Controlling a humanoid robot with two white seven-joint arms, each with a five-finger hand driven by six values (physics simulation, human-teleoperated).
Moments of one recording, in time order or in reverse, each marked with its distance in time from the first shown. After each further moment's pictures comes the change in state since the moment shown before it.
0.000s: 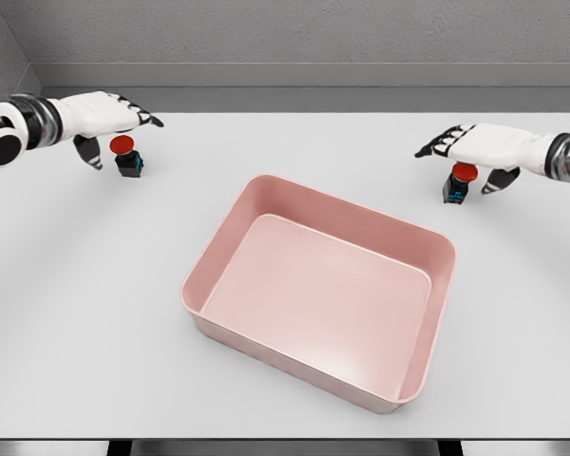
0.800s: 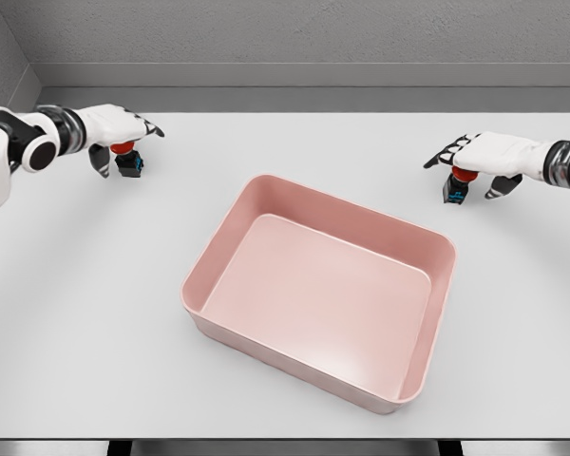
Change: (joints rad) left arm 0.002 -0.123 -0.041 0.174 -0.057 0.062 0.005; right arm 0.005 0.025 -0.004 0.065 0.056 0.000 -0.002
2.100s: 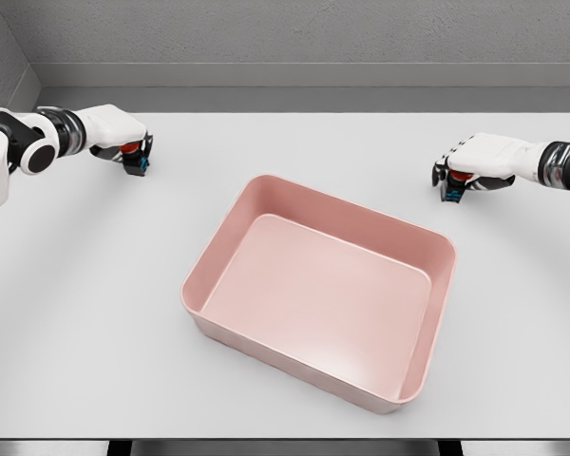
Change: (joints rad) left arm 0.002 0.012 -0.005 -0.024 -0.026 -0.014 0.010; right arm 0.006 -0.002 0.000 -0.029 -0.002 0.001 0.001
